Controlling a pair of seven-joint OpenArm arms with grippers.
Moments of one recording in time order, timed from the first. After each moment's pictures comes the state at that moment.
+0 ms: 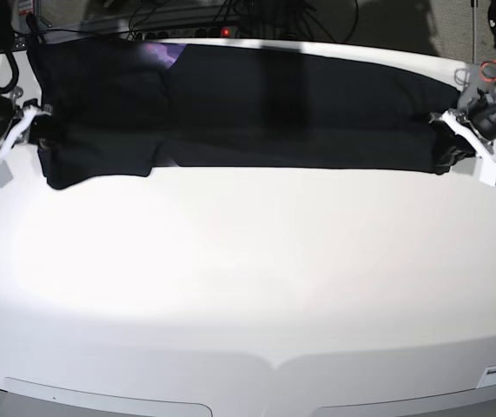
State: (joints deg) left arm 18.1 -20.0 -20.5 93.2 -39.2 -29.9 41.6; right arm -21.6 33.8 30.3 98.8 59.2 34.7 -69.5
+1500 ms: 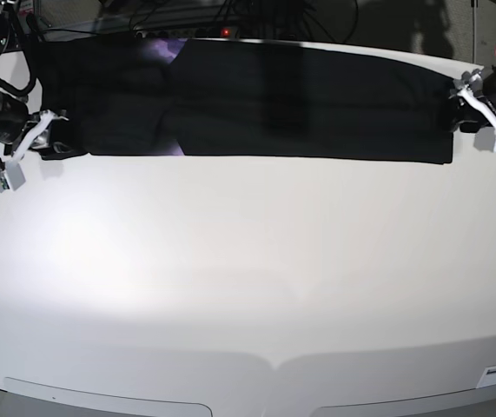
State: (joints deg) left arm 19.5 -25.8 -20.7 78.7 -48.0 -36.4 41.8; right arm -17.3 27.7 30.3 98.7 45.9 34.8 -64.6
